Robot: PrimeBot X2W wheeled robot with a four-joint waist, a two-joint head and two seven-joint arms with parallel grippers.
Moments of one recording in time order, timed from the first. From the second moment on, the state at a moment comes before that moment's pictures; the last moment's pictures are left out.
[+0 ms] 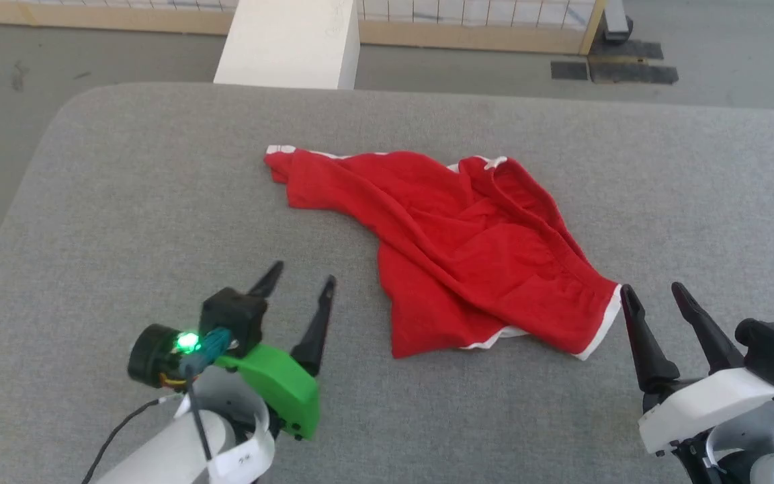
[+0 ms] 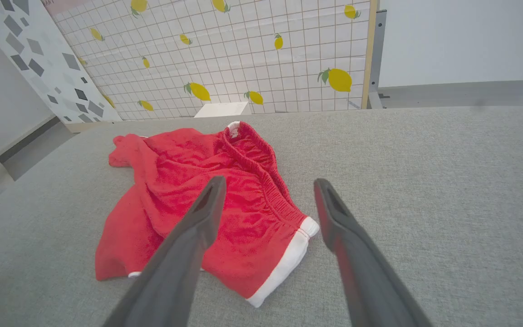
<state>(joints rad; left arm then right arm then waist) -0.36 0.56 -0.82 -0.08 -0.66 0.36 -0.06 0.04 -0.07 -0.04 -0.14 0.27 0.13 0.13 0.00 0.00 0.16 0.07</state>
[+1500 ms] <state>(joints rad) -0.55 0.57 -0.95 -0.16 -0.85 0.29 0.54 0.02 -0.07 -0.03 -0.13 0.24 0.13 0.11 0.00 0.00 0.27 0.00</state>
